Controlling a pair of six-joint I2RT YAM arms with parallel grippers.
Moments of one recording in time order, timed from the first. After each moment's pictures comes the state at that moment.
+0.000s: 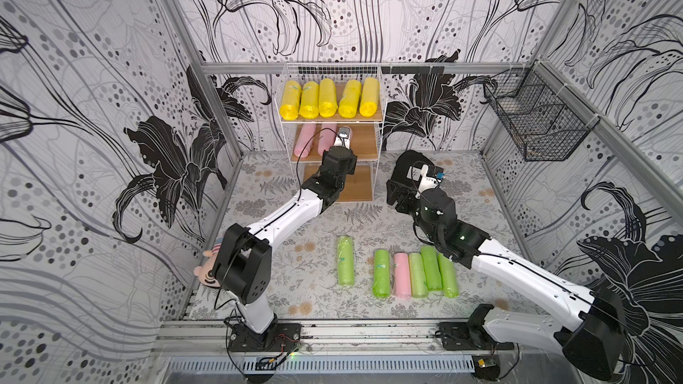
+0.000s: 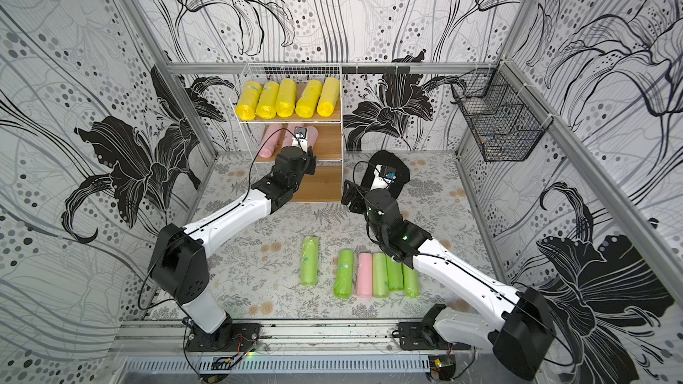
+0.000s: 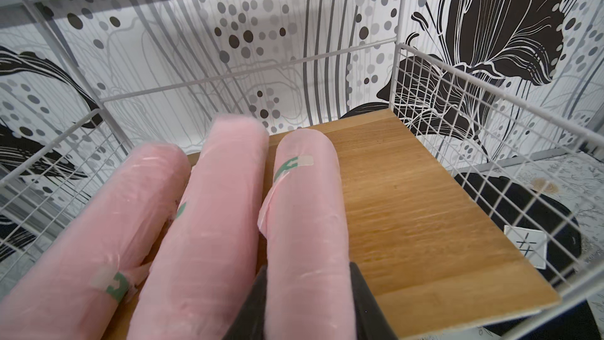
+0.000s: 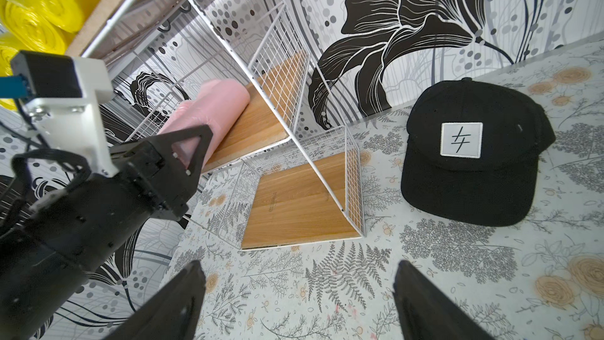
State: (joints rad) left arm -0.53 1.74 1.42 0.07 -0.51 0.00; right arm 0.76 1.16 0.93 -0.02 0.43 0.69
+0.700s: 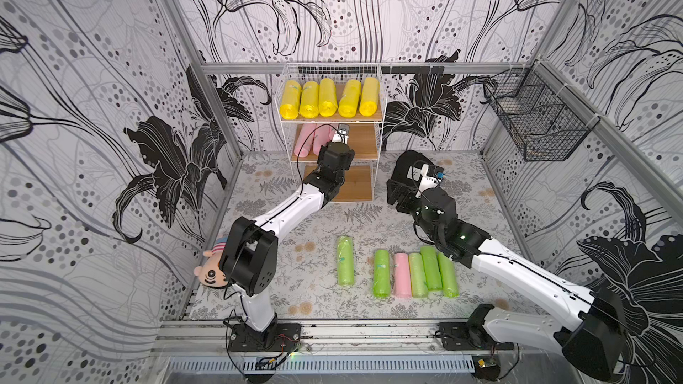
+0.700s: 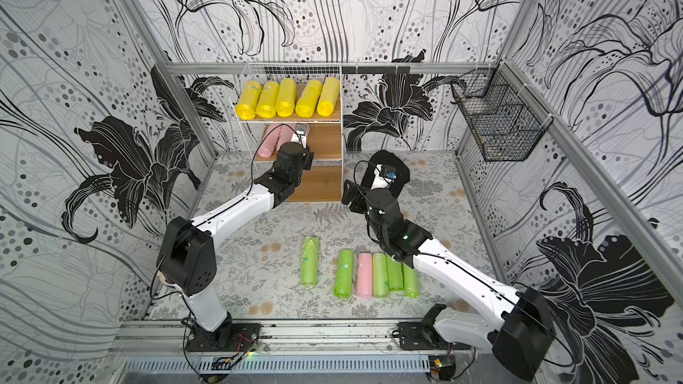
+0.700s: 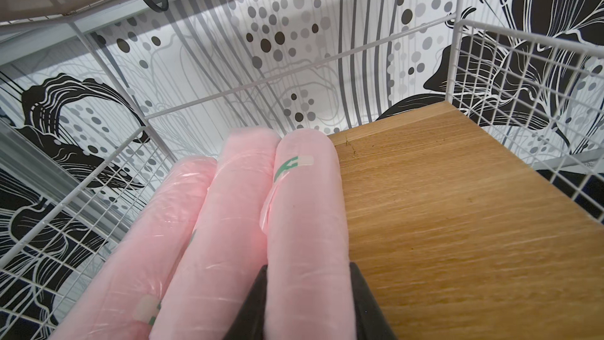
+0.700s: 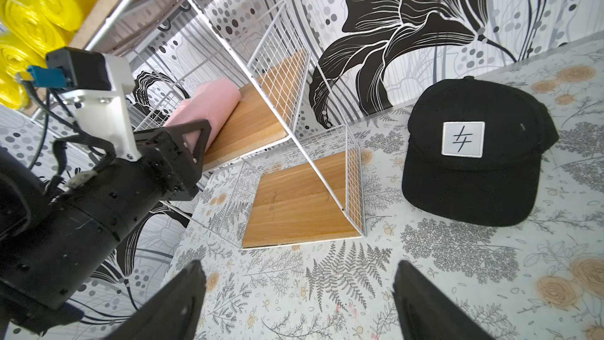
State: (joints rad) left arm -0.49 1.79 1.46 0.08 -0.58 0.09; right arm 0.75 1.17 0.93 -0.02 0.40 0.69
